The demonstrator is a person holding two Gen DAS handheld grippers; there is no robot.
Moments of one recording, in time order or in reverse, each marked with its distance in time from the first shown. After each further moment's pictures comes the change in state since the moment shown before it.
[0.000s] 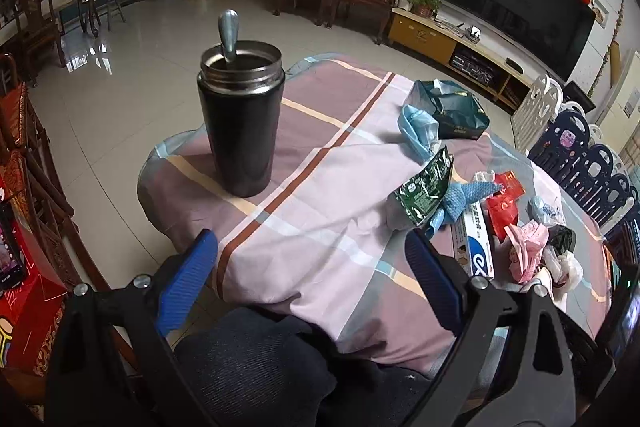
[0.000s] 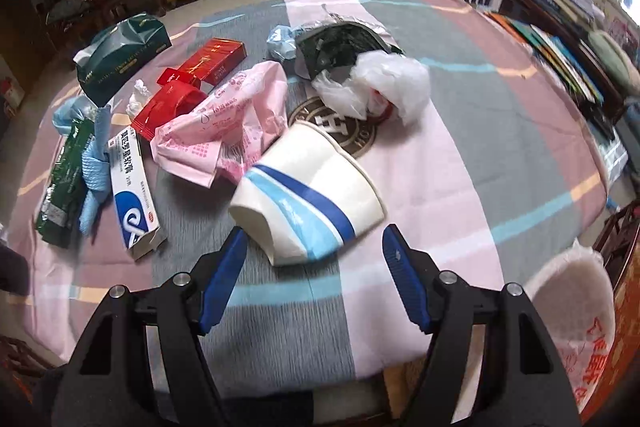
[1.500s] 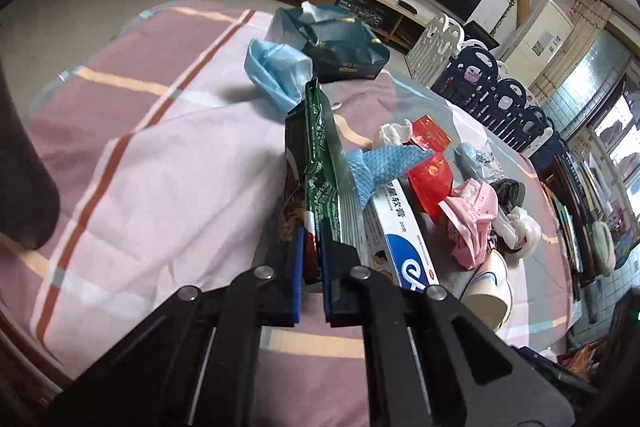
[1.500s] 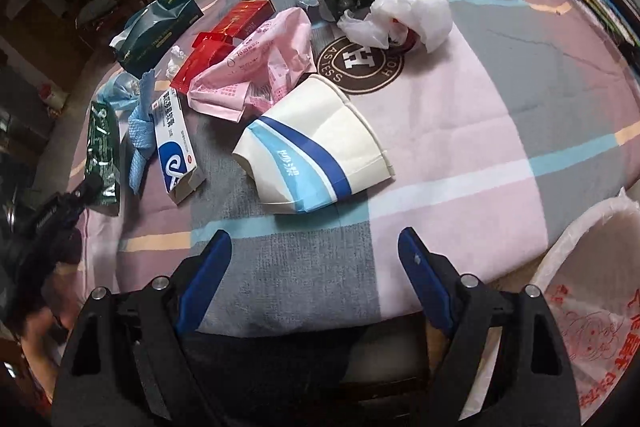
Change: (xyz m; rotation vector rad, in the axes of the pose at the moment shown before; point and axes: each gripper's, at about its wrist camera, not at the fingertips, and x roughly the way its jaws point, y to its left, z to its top) left arm 0.111 -0.092 0.011 0.191 0.142 -0.407; right arm -0.003 -0.028 -0.025 0.118 0.180 0.257
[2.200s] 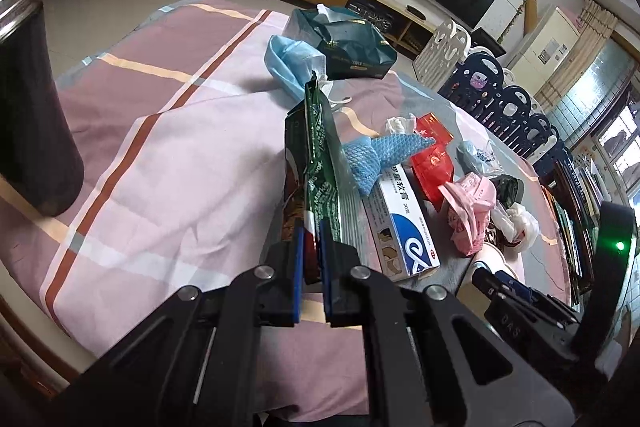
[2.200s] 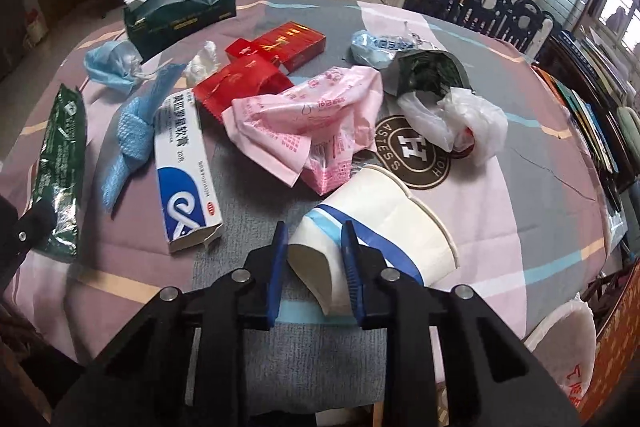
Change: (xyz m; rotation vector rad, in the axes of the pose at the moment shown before) left arm -0.016 0.013 -0.016 -0.045 0.007 0.008; right arm 0.030 0.086 0.019 -0.332 -0.160 -0.267
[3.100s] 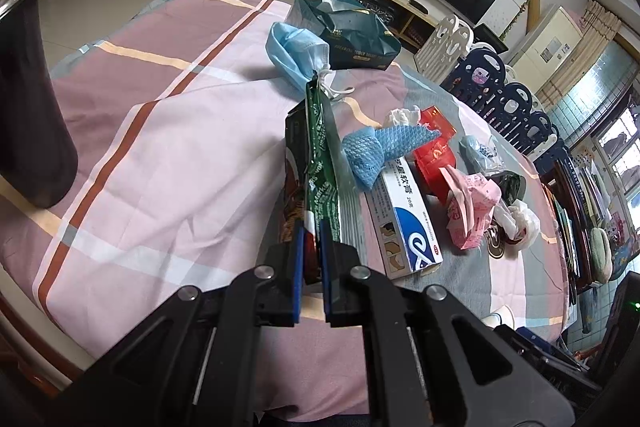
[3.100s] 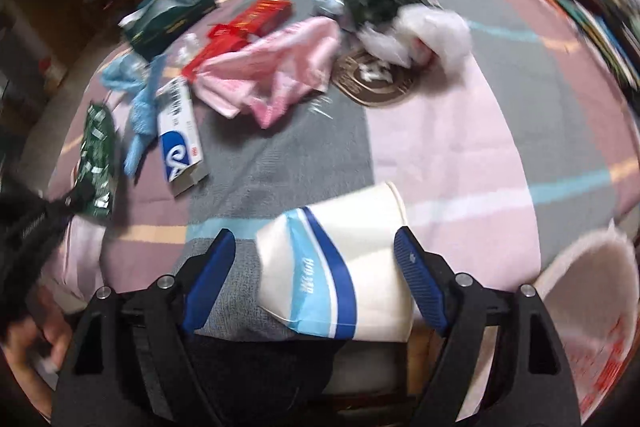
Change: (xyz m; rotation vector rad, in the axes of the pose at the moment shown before) left arm 0.006 0.002 -0.002 -0.008 0.030 -0.005; right arm -0.016 -0.070 -0.041 0.240 0.127 0.185
